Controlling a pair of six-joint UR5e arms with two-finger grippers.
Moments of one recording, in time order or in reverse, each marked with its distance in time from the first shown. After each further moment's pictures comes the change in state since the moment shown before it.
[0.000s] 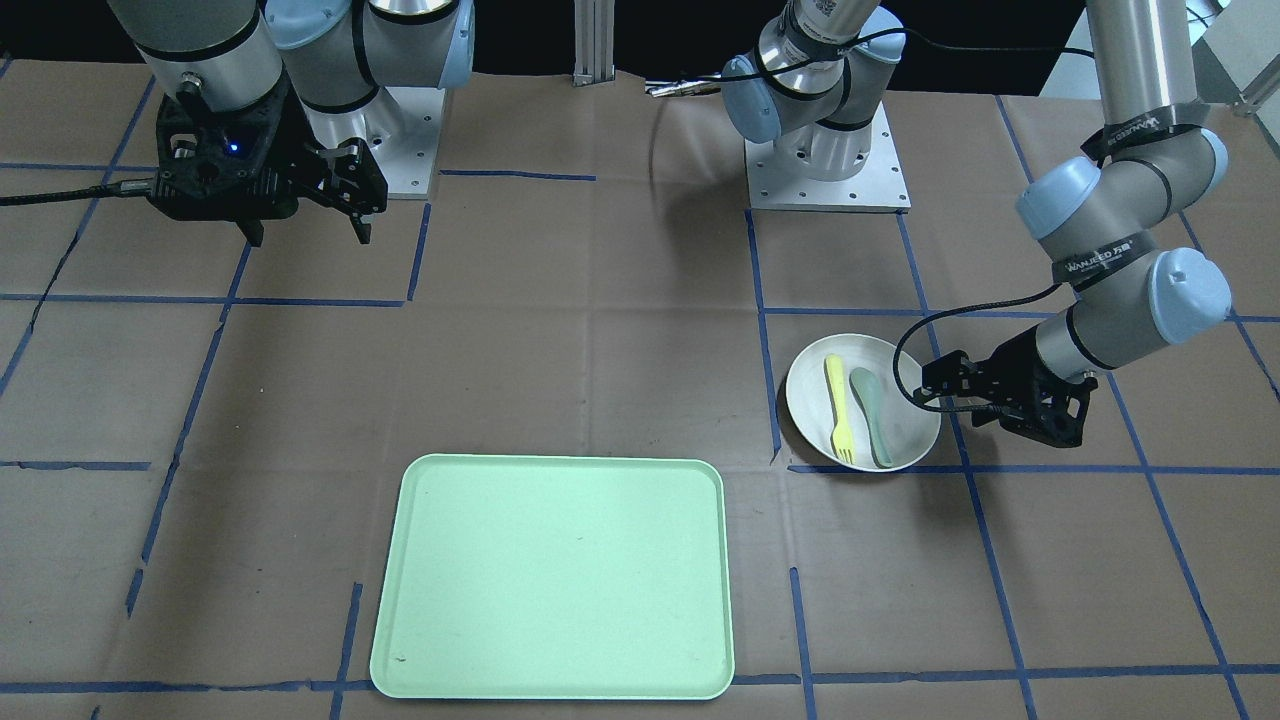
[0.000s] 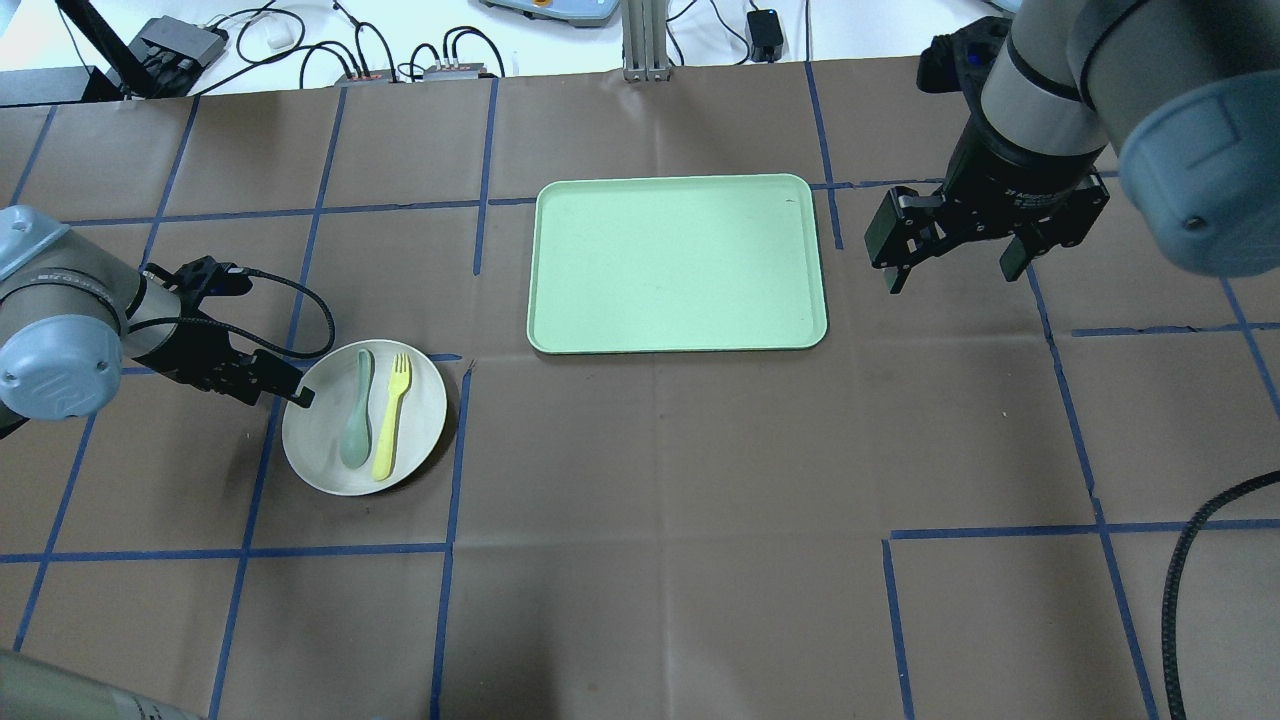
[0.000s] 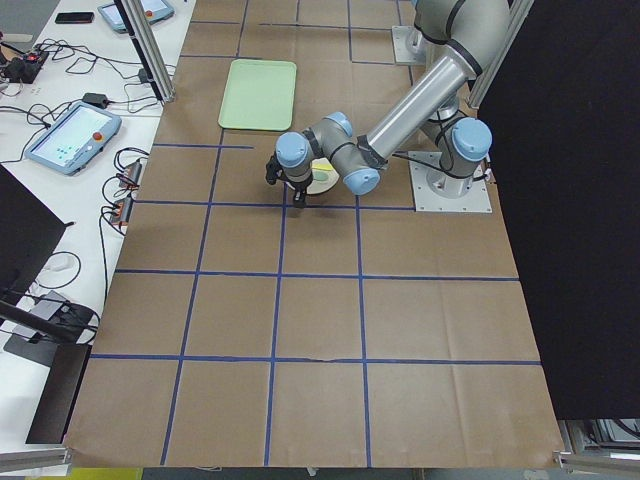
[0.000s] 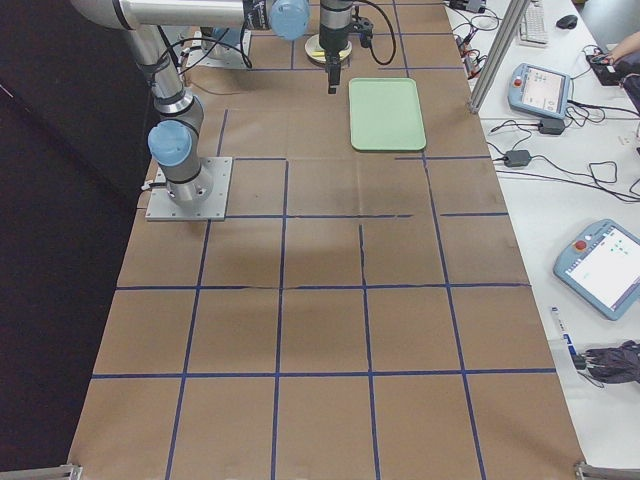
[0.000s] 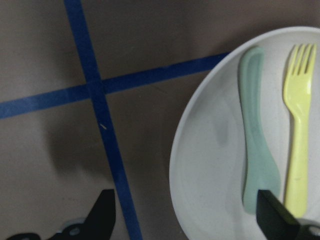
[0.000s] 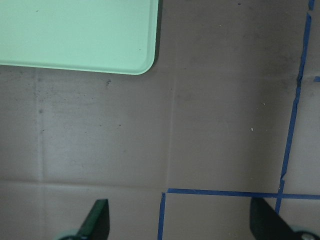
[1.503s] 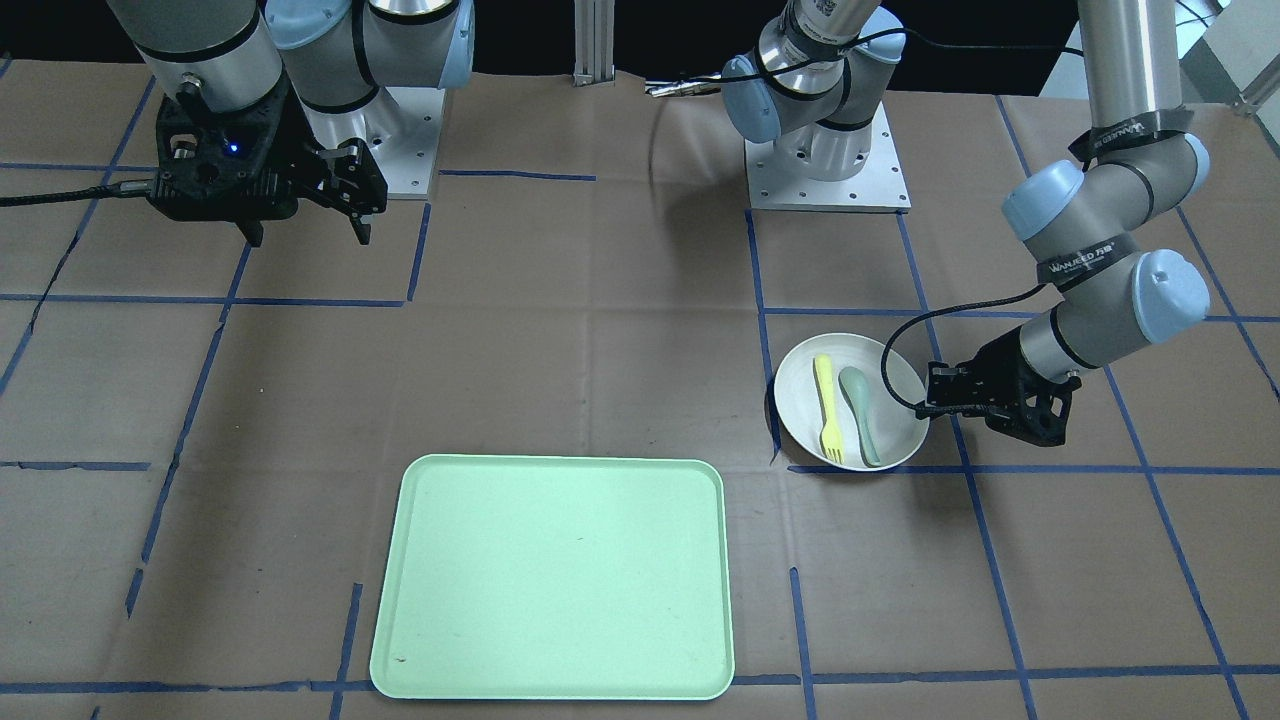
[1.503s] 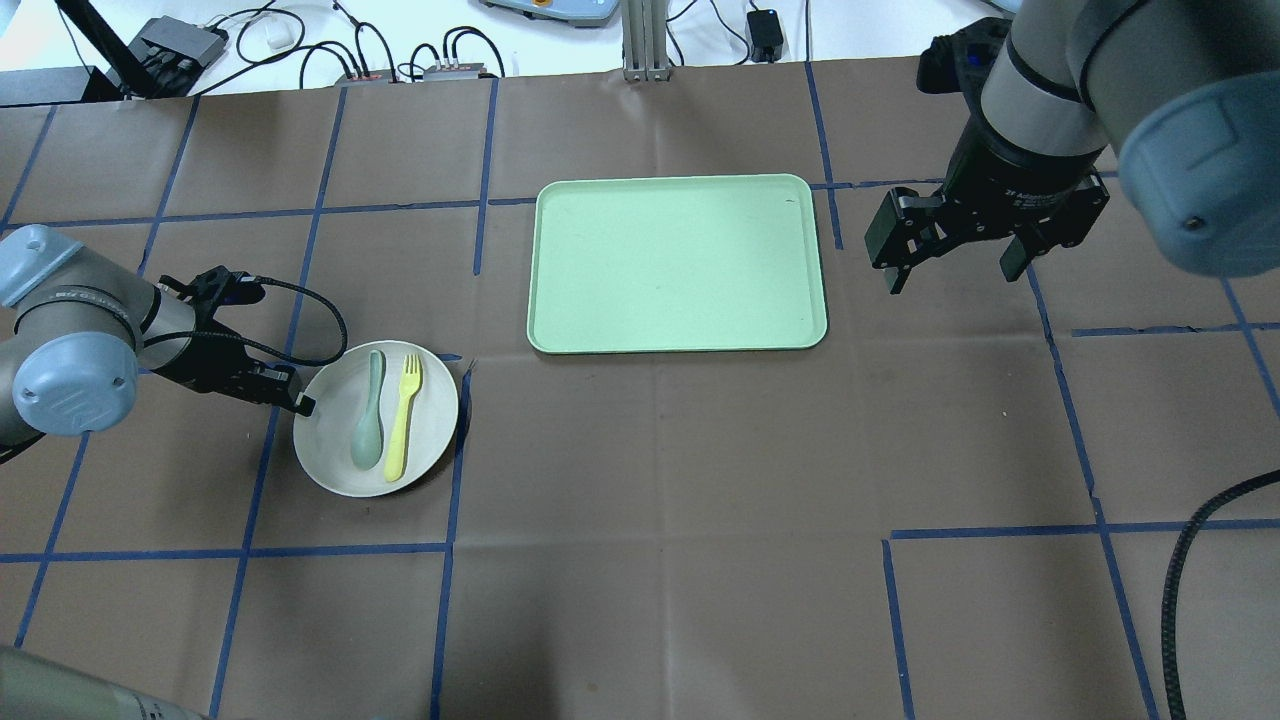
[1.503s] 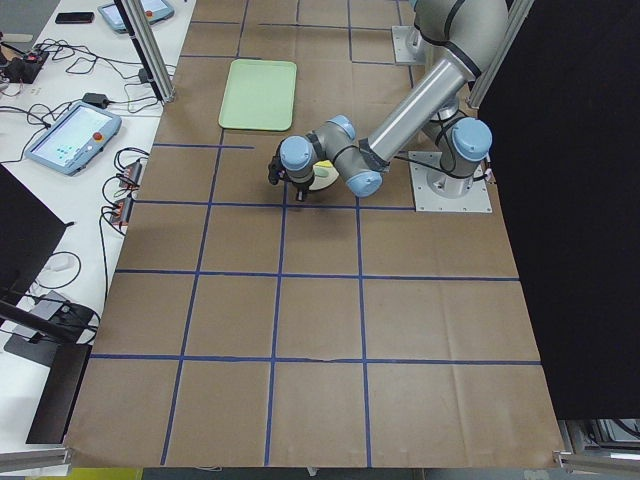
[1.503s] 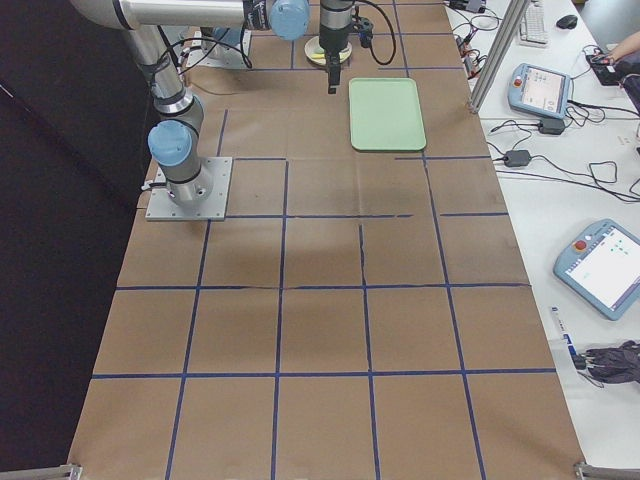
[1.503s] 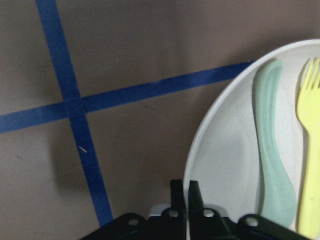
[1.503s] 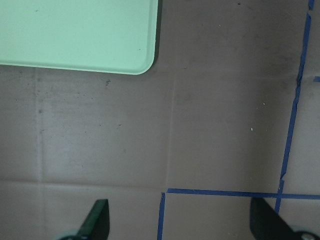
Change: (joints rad) left arm -0.003 0.012 -0.038 0.016 -0.042 -0.027; right arm 0.000 0.000 0.000 0.000 -0.001 -0.001
